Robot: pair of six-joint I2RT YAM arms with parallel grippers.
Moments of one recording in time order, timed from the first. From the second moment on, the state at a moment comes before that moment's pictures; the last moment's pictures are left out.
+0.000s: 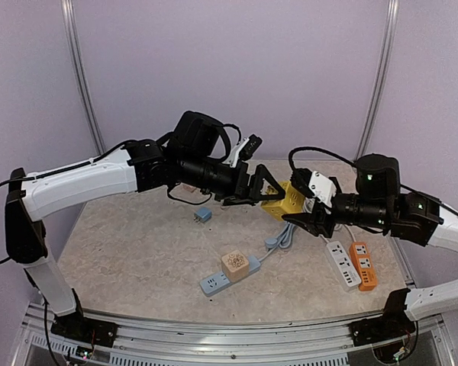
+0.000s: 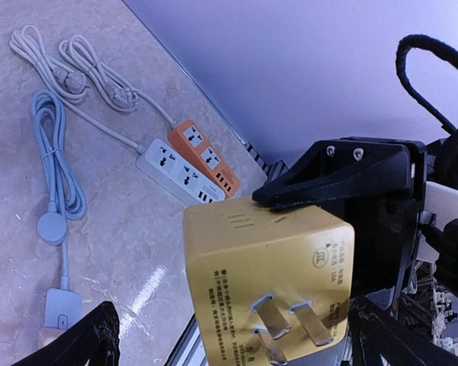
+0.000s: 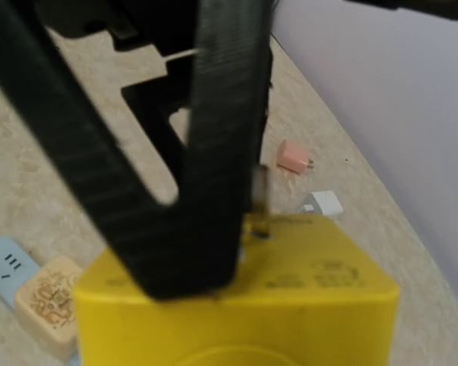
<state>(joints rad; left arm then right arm) -0.99 1.74 1.63 -0.40 0.45 -0.61 0.94 0.96 0.91 -0.29 -0.03 -0.44</state>
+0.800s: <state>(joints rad) -1.00 1.78 1.66 -0.42 0.46 -0.62 0.98 1.05 0.96 -0.30 0.04 -0.44</state>
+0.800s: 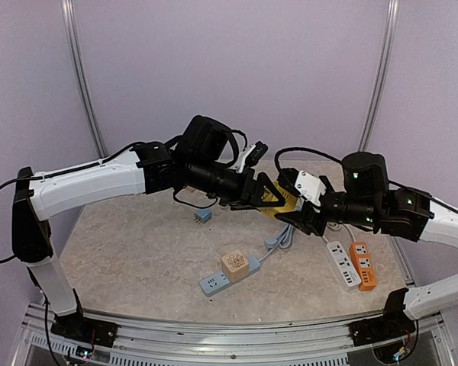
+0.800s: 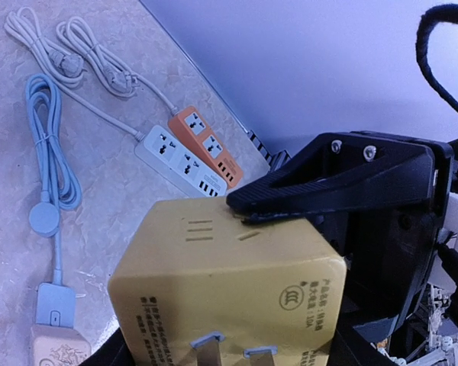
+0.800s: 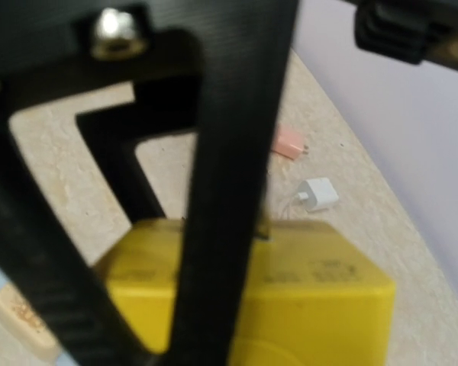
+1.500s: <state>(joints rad) -0.95 1.72 1.38 -0.12 0.60 -0.72 1.00 0.78 0.73 -0.04 0.00 -0.51</state>
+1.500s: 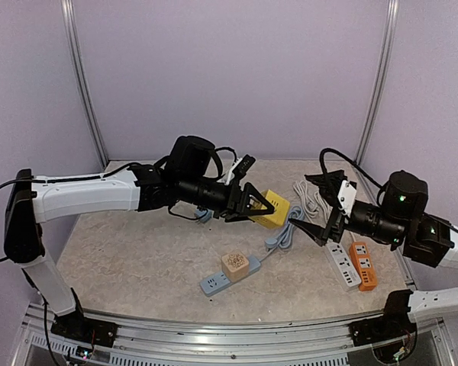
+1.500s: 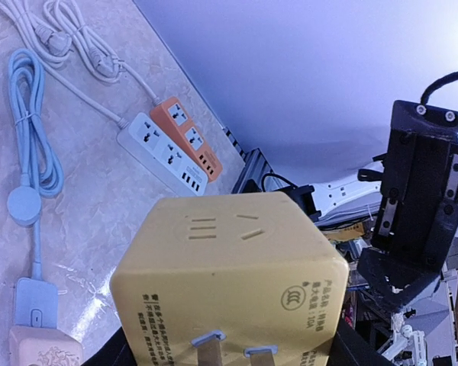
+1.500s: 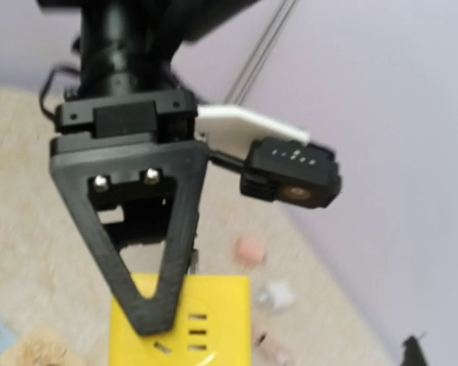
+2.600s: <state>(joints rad) -0.94 1.62 1.26 0.37 0.86 -0.92 1.00 0.88 0.53 0.54 -0.13 -0.63</state>
